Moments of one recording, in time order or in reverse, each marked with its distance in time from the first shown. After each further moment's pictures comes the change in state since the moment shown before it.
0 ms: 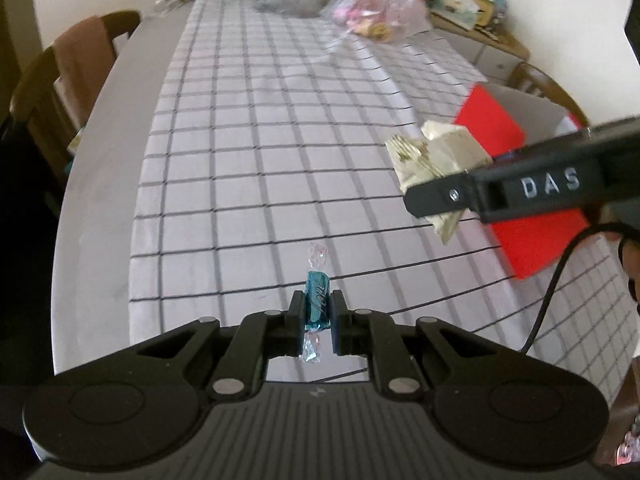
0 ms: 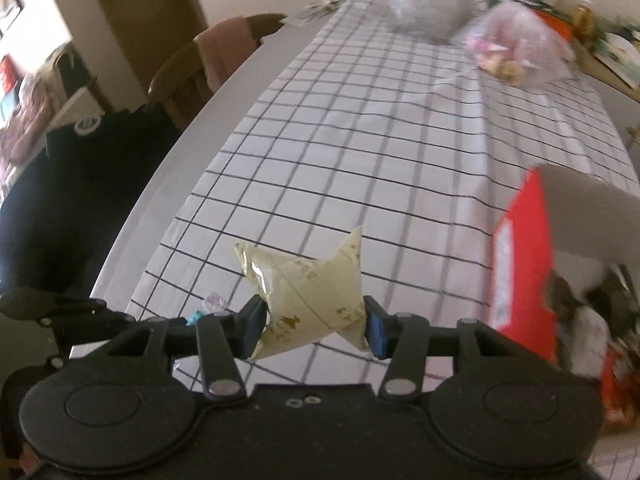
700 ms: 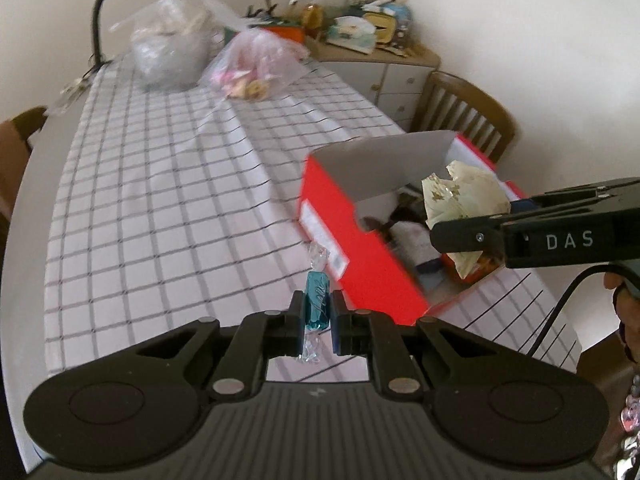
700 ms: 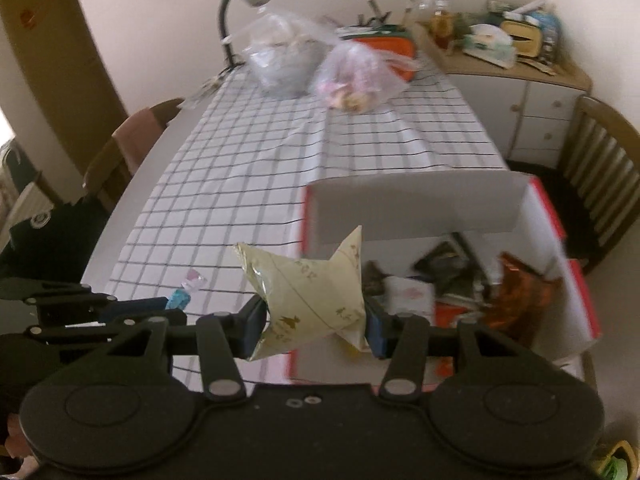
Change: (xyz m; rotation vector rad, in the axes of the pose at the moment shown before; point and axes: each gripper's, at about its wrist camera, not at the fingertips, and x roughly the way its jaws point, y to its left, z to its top) left arm -0.022 -0.138 0.061 0.187 -0.095 -0.114; right arm -0.113 -0.131 -0.047 0.216 -0.176 -0.122
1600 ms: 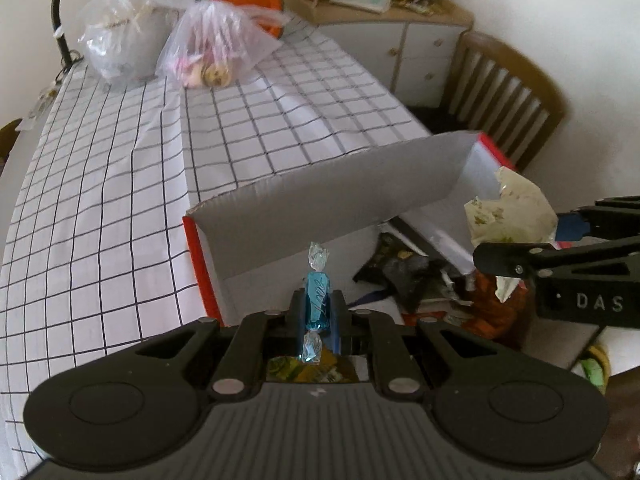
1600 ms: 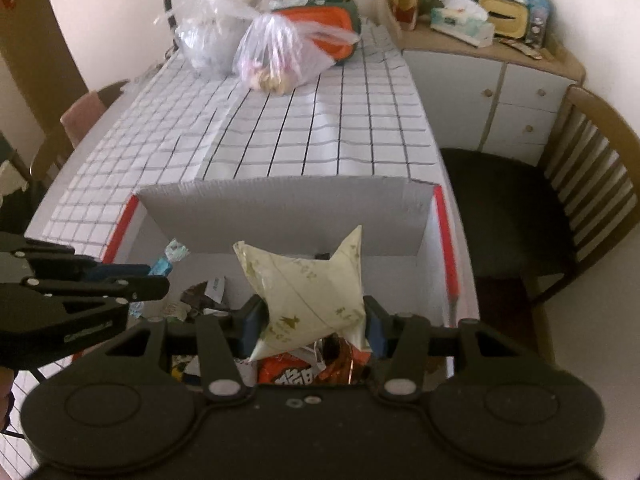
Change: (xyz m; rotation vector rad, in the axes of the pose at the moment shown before) left arm 0.147 -0.103 0.094 -0.020 0.148 0.165; right arm 0.071 -0.146 0.044 -0.069 0.097 -0.025
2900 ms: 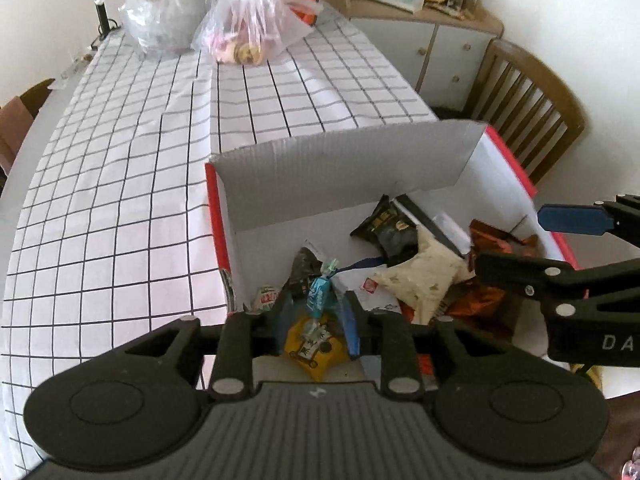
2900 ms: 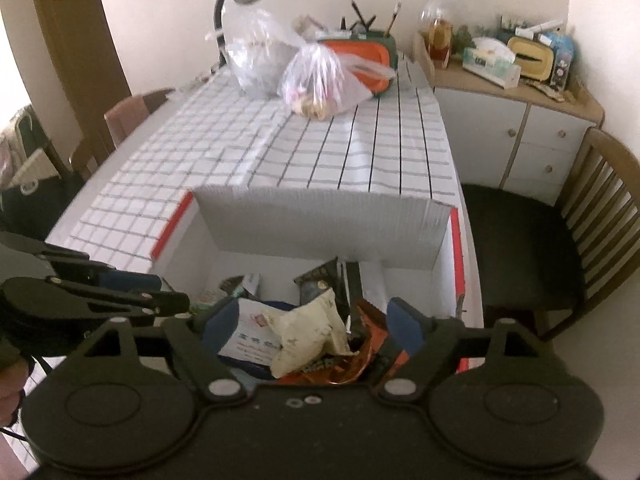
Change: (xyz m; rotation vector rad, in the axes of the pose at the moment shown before) left arm -0.035 -0.008 -0.029 -0.109 0.003 0.034; right arm -0.054 0.011 -0.021 -0.084 -0.114 0.066
